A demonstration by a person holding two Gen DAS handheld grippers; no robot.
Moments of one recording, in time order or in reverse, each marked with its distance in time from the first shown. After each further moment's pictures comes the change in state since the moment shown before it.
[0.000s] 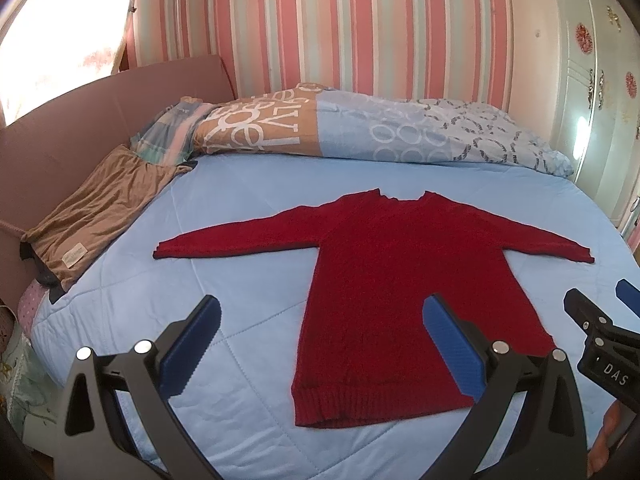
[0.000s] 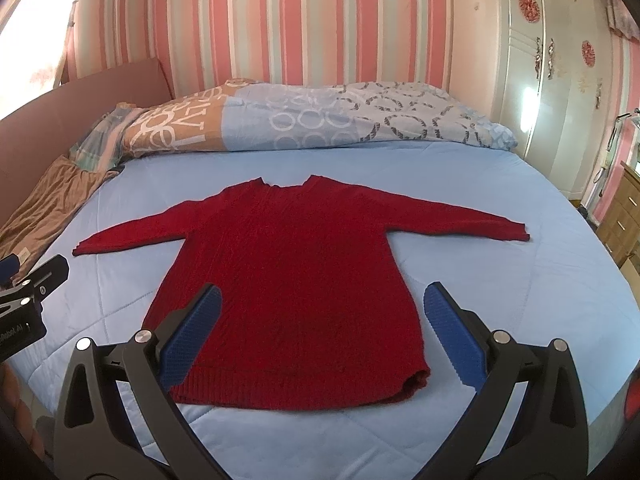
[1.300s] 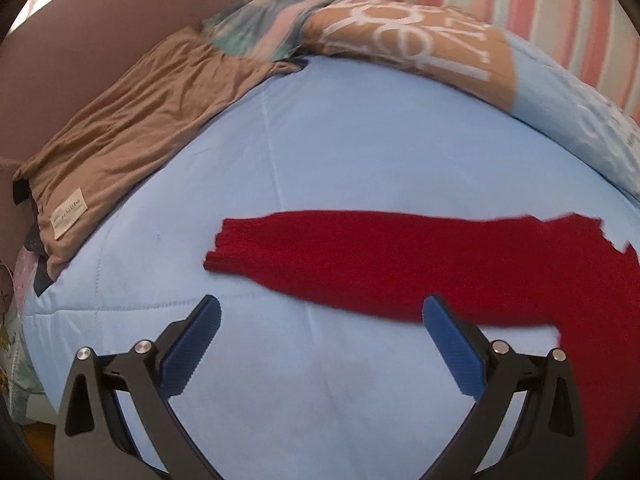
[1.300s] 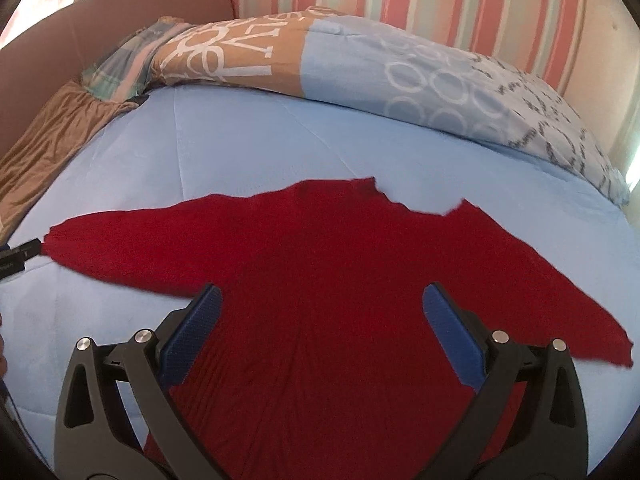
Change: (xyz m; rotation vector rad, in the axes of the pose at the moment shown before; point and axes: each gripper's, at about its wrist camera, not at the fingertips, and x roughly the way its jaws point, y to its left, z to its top) left arm 0.318 0.264 0.057 -0.266 0.330 0.277; right arm 0.304 0.168 0.121 -0.257 0.197 0.172
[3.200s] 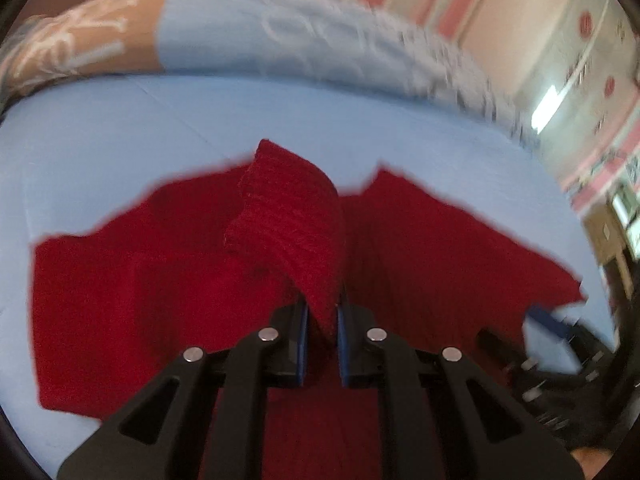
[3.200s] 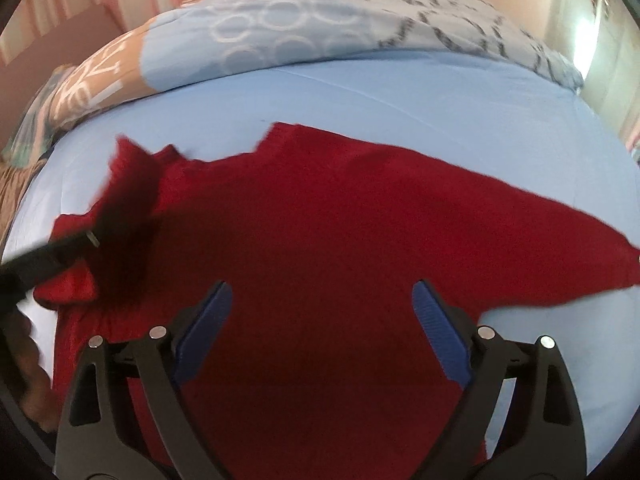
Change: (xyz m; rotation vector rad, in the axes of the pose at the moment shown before) left arm 0.008 -0.402 -0.030 0.412 0.122 -0.630; right arm 0.031 -0.211 -0.070 0.332 0.109 -0.099
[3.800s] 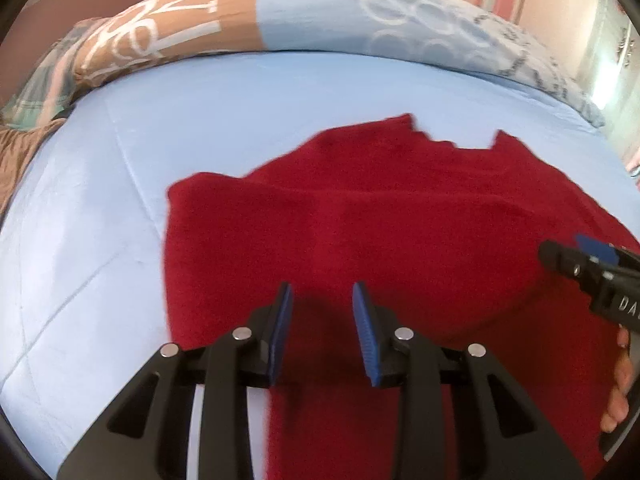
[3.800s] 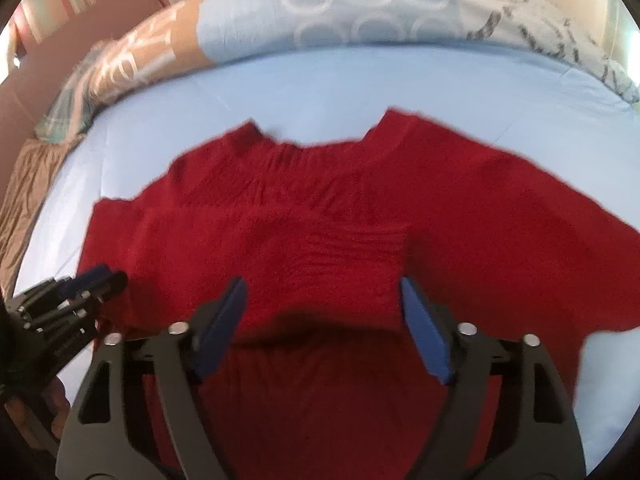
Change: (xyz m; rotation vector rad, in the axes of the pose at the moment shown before) left arm -0.039 0.102 -0.039 -0.014 -0.010 0.277; right arm 0.038 0.085 0.015 -0.077 0.095 0.157
